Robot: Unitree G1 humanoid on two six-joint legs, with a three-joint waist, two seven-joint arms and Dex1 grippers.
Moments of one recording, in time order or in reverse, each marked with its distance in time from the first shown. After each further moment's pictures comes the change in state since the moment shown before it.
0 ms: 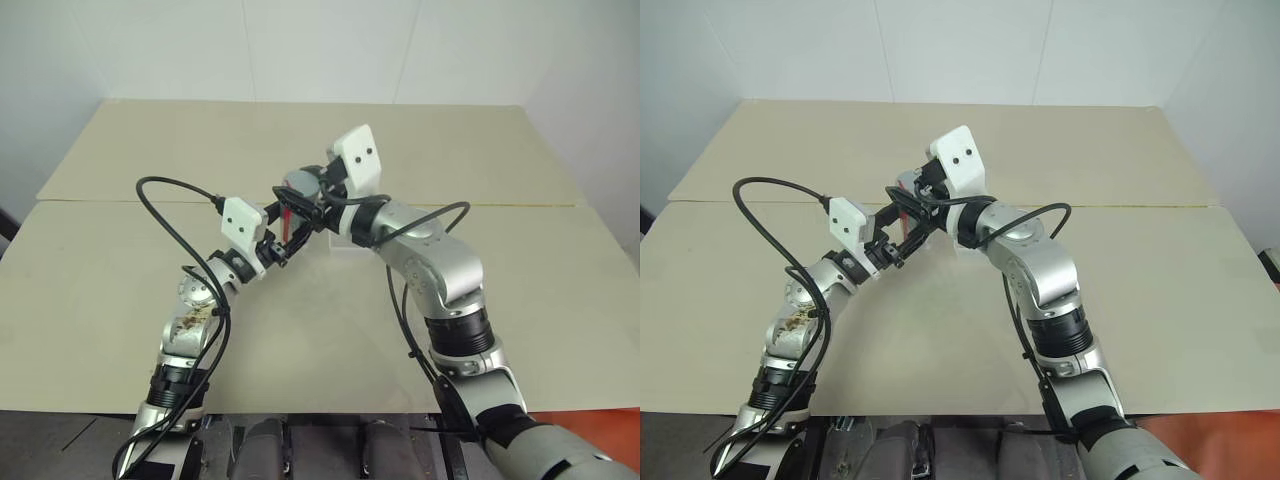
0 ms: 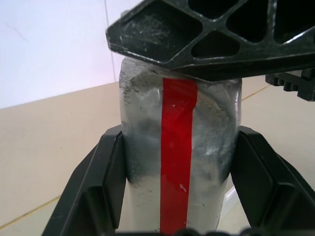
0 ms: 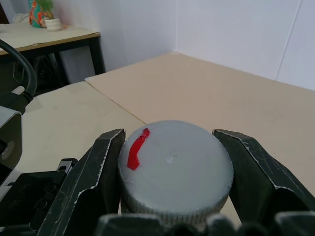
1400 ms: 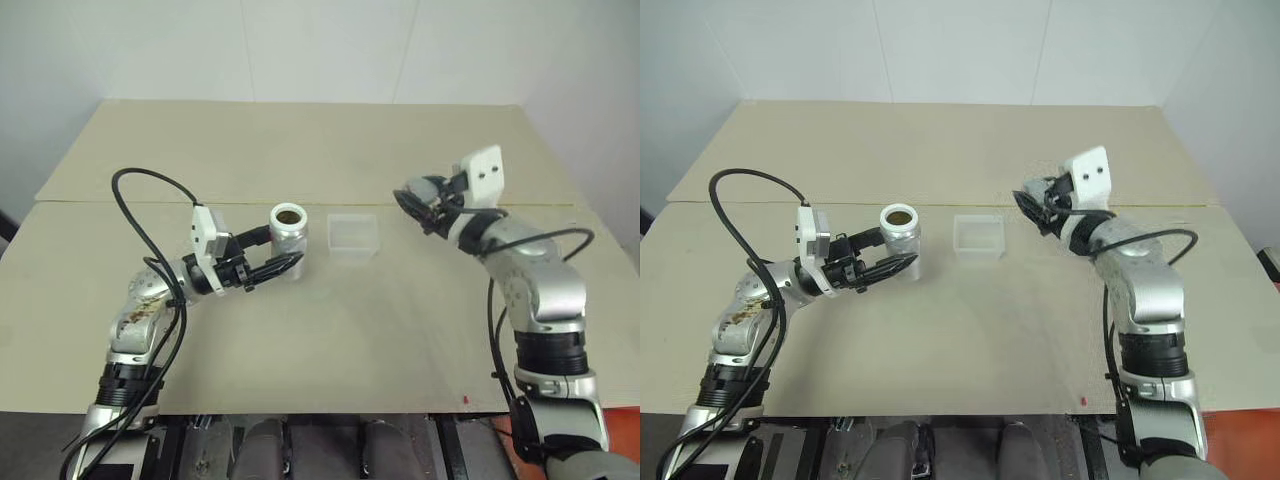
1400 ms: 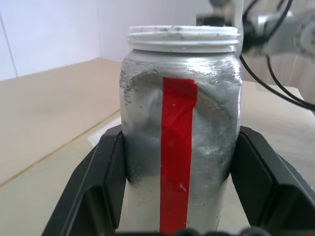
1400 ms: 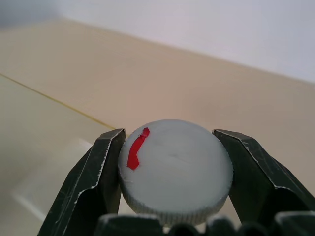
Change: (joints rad) left arm -0.012 0.211 0.071 0.064 -0.253 0.060 -0.465; right arm 0.264 -0.306 -0.241 0.069 -0.061 -0.115 -0.067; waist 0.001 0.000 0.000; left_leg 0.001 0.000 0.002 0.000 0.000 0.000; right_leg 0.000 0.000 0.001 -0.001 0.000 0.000
